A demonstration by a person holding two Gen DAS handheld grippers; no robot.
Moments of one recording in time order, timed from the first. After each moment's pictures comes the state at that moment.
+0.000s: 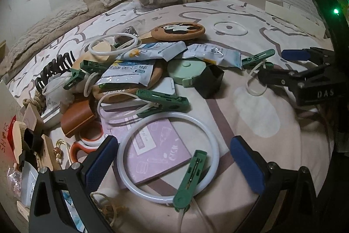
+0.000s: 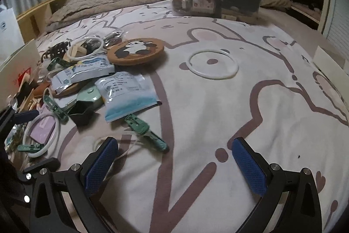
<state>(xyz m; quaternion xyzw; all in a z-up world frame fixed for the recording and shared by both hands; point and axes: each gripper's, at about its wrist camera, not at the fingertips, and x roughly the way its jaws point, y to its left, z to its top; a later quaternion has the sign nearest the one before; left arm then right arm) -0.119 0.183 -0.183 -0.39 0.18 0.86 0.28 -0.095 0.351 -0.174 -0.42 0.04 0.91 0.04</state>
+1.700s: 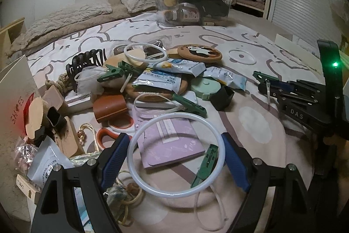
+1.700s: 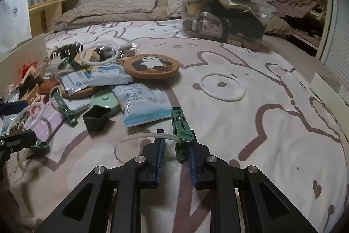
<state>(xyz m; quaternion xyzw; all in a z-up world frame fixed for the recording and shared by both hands) -0.109 0.141 -0.156 -0.37 0.09 0.89 0.25 -0.088 0.328 -0.167 -0.35 0.00 0.93 0.05</state>
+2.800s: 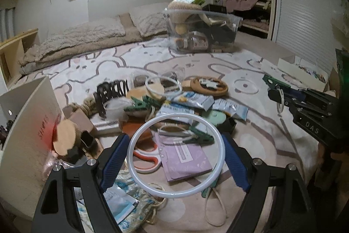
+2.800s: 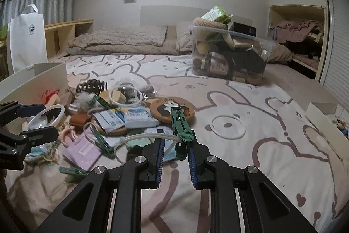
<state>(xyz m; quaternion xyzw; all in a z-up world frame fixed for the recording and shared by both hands) -0.100 0.116 -0.105 -0.30 0.07 0.92 0.24 -0.064 0.294 -0.107 -0.26 -0.01 0.97 0.03</state>
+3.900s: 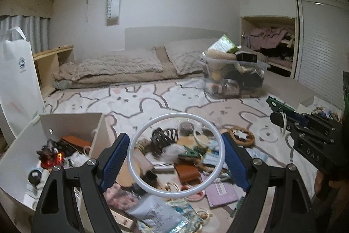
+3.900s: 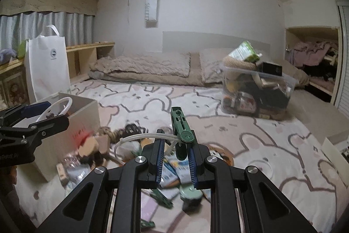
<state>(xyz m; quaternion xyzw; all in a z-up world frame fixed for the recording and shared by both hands) -0.101 0.046 -0.014 -0.21 0.03 0.97 0.15 -0.085 0.219 -0.026 -0.19 -0.01 0.98 -0.03</state>
